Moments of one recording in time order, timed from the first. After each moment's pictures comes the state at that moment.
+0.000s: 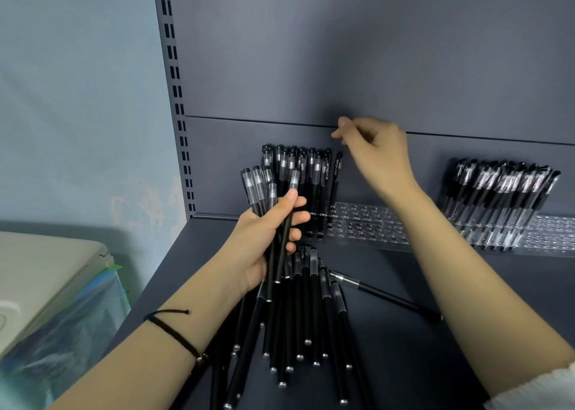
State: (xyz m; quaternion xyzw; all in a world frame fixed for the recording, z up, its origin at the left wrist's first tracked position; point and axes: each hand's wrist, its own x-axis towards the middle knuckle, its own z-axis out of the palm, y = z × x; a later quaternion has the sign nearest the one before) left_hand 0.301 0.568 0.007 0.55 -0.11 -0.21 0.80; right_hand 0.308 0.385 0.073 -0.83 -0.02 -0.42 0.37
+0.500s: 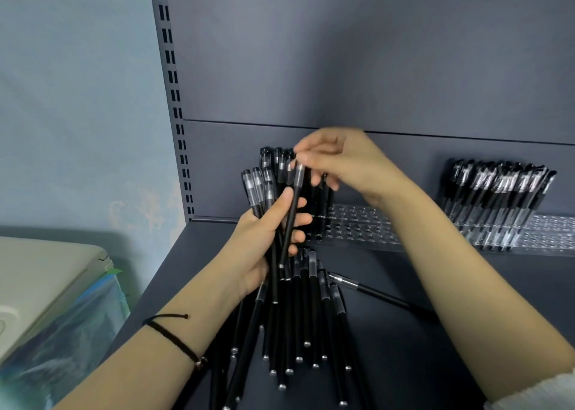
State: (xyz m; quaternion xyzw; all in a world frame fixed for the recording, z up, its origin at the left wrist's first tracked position) left_hand 0.299 0.567 0.008 0.56 -0.13 -0.19 0.80; right_hand 0.296 0.410 0.083 -0.83 -0.10 -0.16 0.52
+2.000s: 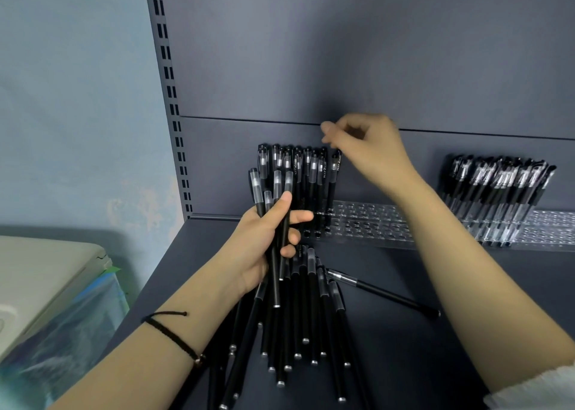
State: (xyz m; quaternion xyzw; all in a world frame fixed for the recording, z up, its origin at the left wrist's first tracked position) left_hand 0.299 0.564 0.006 0.55 -0.12 -0.22 0.80; right_hand 0.303 0.384 0.083 -0.86 -0.06 -0.36 0.36
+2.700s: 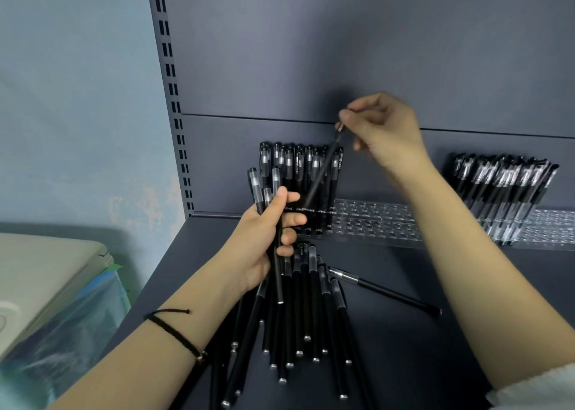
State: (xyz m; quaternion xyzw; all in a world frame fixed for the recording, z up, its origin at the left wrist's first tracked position) left_hand 0.302 0.564 0.003 0.55 -0.12 -0.21 0.80; right_hand 0.298 0.382 0.092 -0.75 -0.04 -0.36 0.55
